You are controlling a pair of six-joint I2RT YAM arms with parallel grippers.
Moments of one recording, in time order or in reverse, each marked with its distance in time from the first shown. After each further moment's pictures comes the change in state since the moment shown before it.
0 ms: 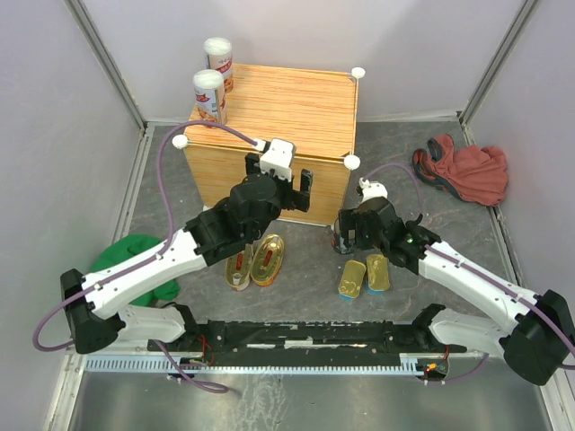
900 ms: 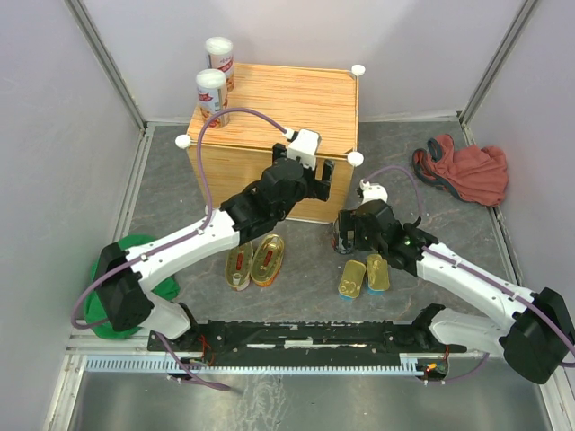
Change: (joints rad) left arm 0.090 0.240 0.068 0.131 0.161 0.001; right arm 0.015 0.007 -0.034 0.045 0.027 0.041
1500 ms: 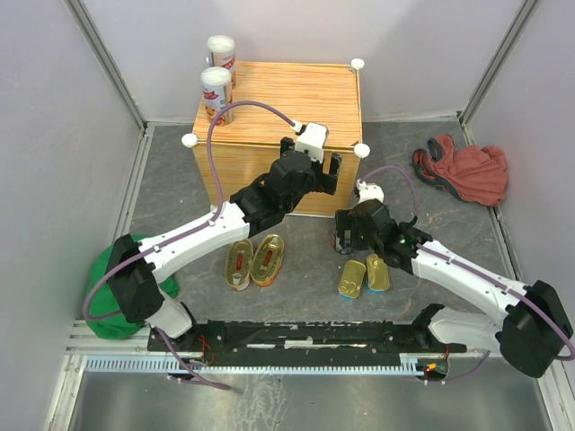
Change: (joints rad) left arm 0.013 0.096 0.087 0.009 0.021 -0.001; right arm 0.007 0.040 -0.001 0.033 0.006 0.003
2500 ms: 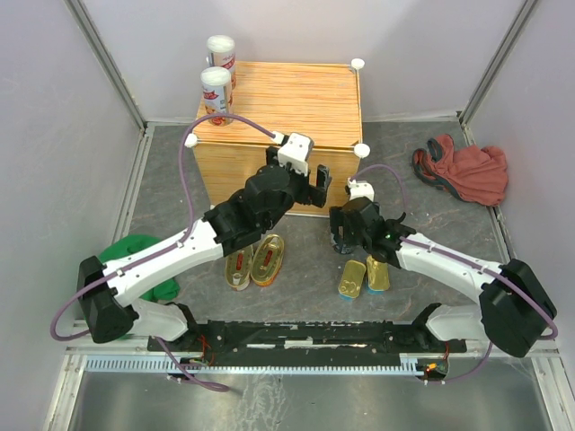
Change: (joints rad) left arm -0.060 -0.201 -0.106 -0.018 0.006 -0.013; right arm 0.000 0.146 0.000 0.147 0.047 -0.025
